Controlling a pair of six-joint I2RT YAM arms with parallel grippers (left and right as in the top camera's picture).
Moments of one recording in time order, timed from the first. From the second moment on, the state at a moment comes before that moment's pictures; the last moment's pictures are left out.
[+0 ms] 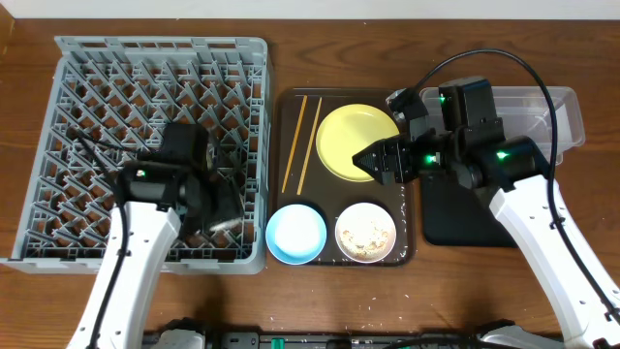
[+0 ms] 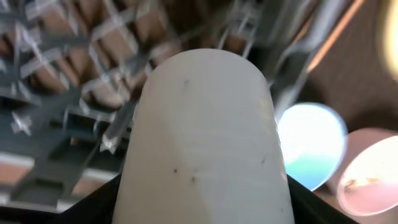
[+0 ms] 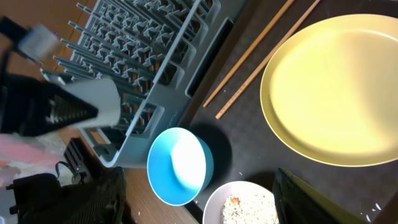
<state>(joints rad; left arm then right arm) -0.11 1.27 1.10 -1.23 0.11 -0.45 0.32 1.41 1.23 -0.75 -0.63 0.15</state>
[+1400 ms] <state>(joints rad) 0.59 1.34 1.12 -1.18 -0.03 -0.52 0.32 1.41 1.23 -0.78 -0.63 0.15</state>
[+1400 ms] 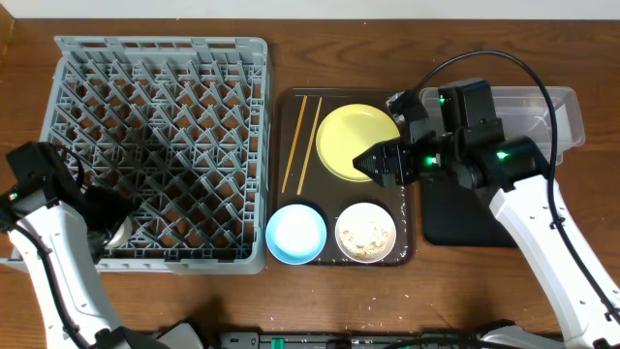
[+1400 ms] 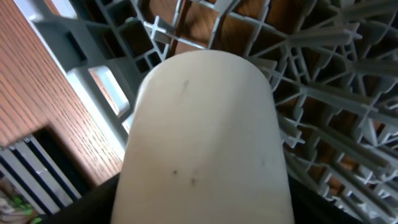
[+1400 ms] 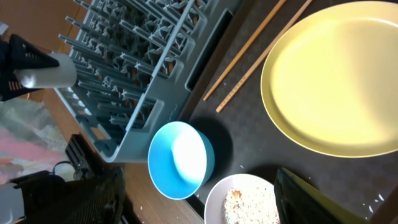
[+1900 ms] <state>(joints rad) 0.52 1.31 1.12 -1.21 0.21 -0.39 0.32 1.41 1.23 -0.79 -0.63 0.15</state>
